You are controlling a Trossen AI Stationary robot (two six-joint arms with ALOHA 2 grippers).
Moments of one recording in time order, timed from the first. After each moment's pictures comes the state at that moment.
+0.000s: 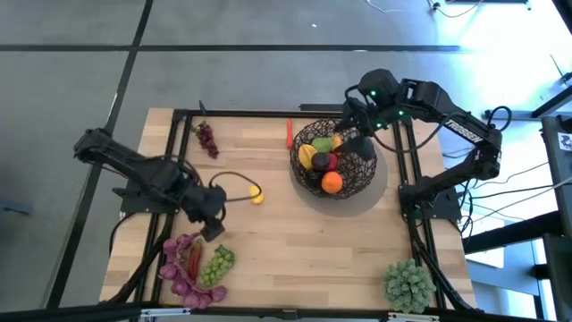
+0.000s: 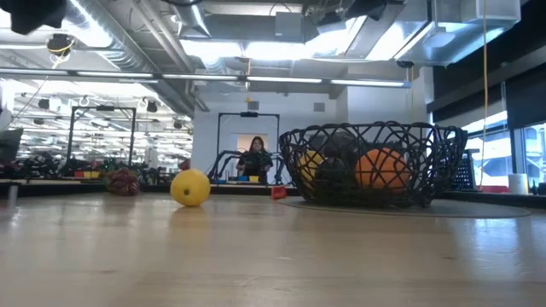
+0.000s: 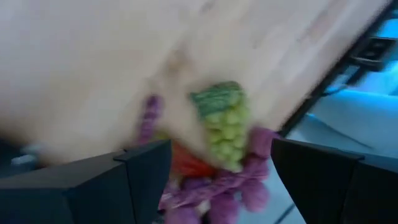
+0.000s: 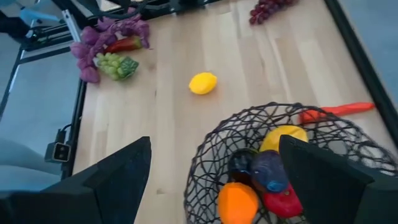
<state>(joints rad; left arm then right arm) -0.40 1.19 1.15 -1.08 0.16 -1.20 -0.38 1.41 1.76 -1.17 -0.39 -0.06</state>
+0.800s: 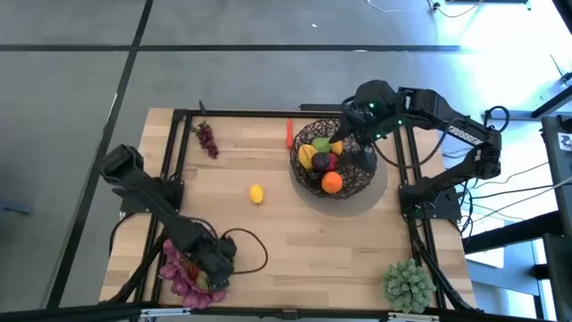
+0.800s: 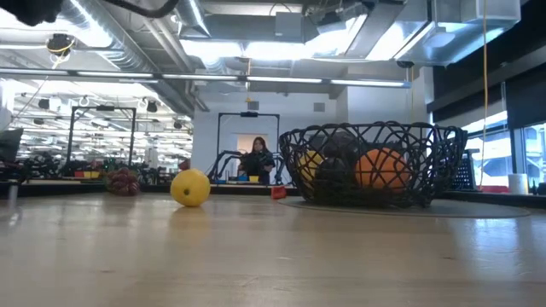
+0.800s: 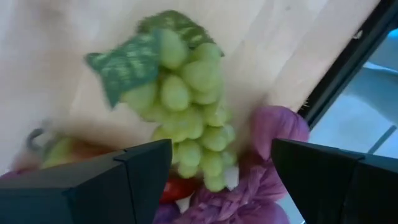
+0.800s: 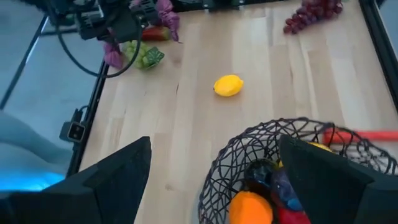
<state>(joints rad) -0.73 1.60 1.09 -0.71 0.12 -1.33 -0.26 1.41 1.76 -1.16 -0.39 -0.12</state>
